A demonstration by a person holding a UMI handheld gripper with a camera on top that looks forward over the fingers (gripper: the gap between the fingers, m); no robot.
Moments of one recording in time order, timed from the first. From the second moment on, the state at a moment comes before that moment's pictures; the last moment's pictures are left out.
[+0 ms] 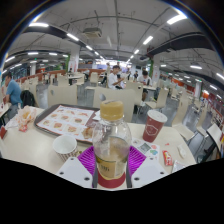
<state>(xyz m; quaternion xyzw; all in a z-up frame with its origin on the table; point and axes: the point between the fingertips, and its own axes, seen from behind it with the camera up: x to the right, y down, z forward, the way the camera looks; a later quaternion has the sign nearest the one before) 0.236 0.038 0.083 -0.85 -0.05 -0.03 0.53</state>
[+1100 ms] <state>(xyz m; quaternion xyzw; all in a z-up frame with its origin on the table) 0.220 -0.183 0.123 -0.91 -0.02 0.00 0.41</state>
